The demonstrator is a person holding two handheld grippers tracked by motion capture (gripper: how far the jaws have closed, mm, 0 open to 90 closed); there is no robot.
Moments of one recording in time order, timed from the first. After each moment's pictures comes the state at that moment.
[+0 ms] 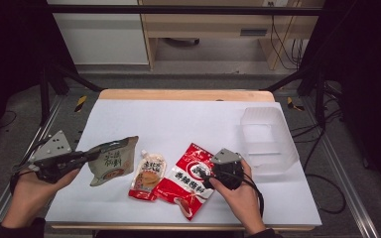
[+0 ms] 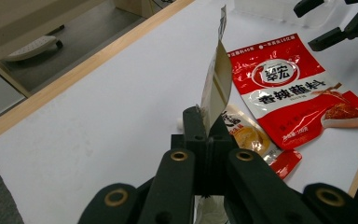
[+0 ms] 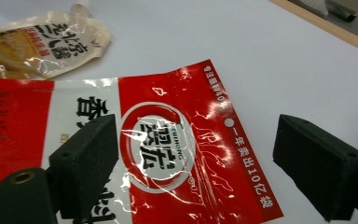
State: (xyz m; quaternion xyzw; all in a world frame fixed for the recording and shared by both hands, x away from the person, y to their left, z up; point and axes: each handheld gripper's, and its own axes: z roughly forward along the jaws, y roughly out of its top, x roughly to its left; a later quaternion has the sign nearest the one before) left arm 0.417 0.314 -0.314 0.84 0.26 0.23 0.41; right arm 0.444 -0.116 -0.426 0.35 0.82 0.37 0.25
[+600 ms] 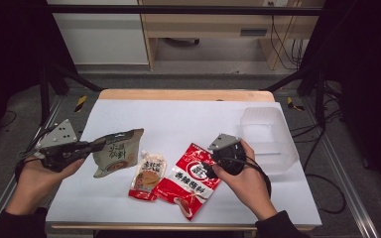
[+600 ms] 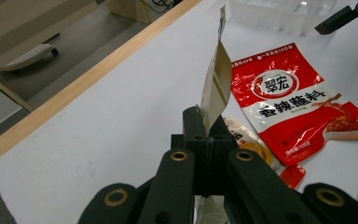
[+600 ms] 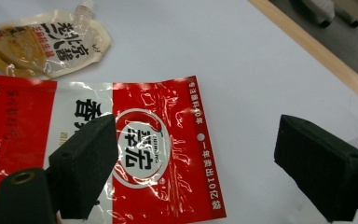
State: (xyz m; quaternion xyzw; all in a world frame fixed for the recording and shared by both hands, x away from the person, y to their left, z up) left arm 0.434 0.300 -0.298 0.85 0.24 0.22 0.41; right arm 0.458 -0.115 -0.371 0.31 0.86 0.31 0.25
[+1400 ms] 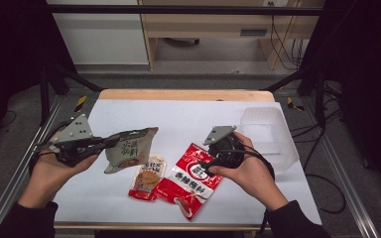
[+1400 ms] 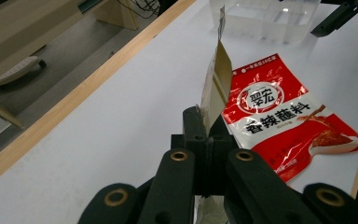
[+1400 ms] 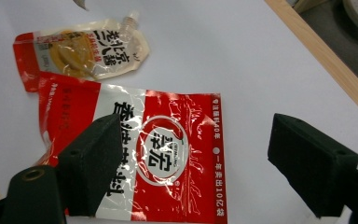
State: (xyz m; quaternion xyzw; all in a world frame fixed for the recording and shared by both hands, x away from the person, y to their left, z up) left arm 0.439 0.265 -0.282 0.86 0.21 0.21 0.41; right arm 0.459 -0.107 -0.334 0.24 0.90 0.31 0.20
